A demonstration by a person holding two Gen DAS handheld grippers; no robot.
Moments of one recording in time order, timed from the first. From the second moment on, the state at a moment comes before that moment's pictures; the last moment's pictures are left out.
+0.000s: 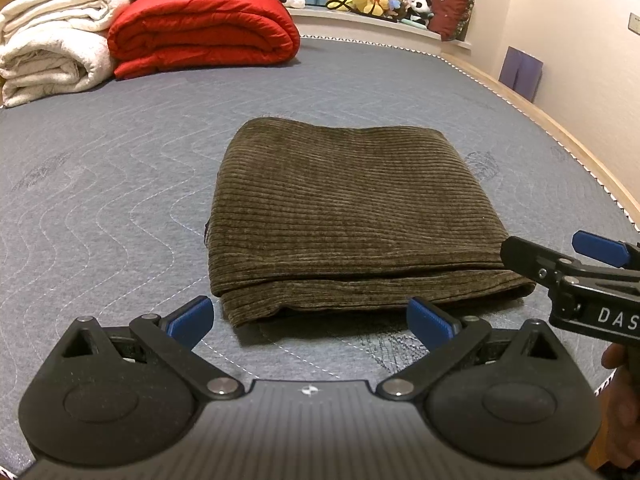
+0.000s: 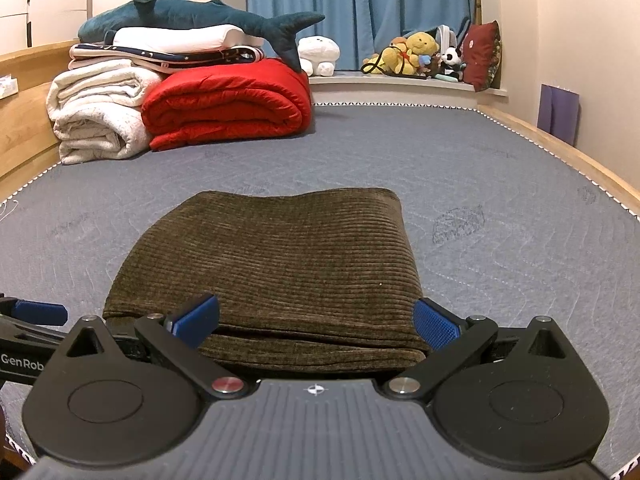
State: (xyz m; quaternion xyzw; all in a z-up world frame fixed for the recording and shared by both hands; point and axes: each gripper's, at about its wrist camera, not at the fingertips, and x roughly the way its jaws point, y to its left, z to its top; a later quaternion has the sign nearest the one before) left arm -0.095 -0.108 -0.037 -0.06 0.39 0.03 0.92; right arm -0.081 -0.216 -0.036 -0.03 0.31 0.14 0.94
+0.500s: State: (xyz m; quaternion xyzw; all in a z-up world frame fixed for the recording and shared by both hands) left arm -0.097 -0.107 -0.037 -0.05 0.39 0.02 0.92; right arm -0.082 -0.215 -0.035 -0.03 0.31 0.14 0.94
